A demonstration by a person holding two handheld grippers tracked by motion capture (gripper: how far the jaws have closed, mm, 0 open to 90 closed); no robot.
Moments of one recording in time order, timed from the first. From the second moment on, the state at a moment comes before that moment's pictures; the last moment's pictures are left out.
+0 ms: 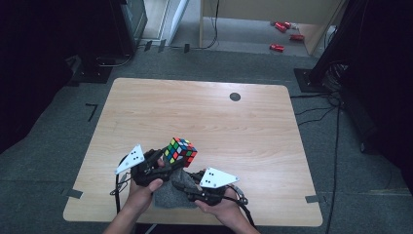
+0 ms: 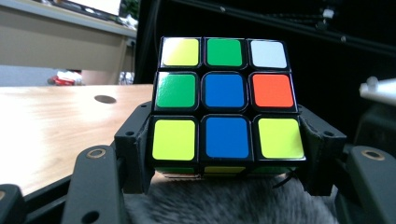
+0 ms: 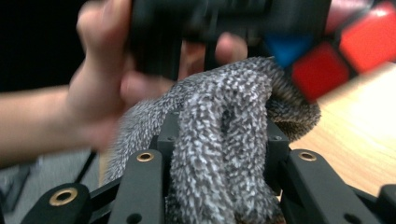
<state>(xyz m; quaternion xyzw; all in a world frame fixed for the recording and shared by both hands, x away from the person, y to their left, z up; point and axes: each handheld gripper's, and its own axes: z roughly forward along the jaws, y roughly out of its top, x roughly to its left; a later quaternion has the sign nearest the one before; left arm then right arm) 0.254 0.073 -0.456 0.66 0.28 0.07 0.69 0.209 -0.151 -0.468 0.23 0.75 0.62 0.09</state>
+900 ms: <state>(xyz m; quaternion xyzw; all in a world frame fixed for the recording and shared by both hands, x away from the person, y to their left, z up) 0.267 0.080 -0.463 0.67 0.35 0.06 0.66 0.257 -0.230 -0.490 0.39 0.72 0.49 0.28</state>
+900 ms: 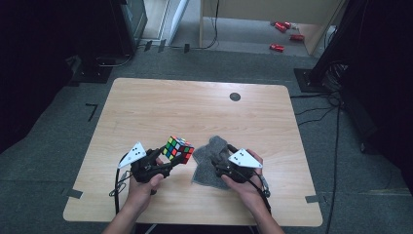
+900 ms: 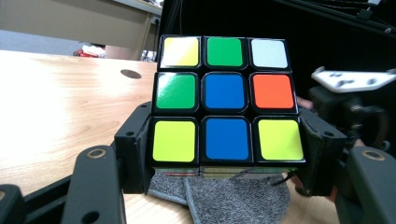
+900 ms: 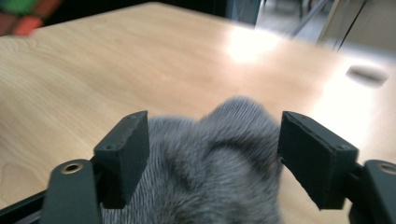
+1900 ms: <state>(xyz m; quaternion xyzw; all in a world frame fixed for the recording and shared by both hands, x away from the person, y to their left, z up) 0.265 0.053 -0.468 0.72 0.31 -0.03 0.62 0.215 -0.173 -0.480 0.17 0.76 0.52 0.35</state>
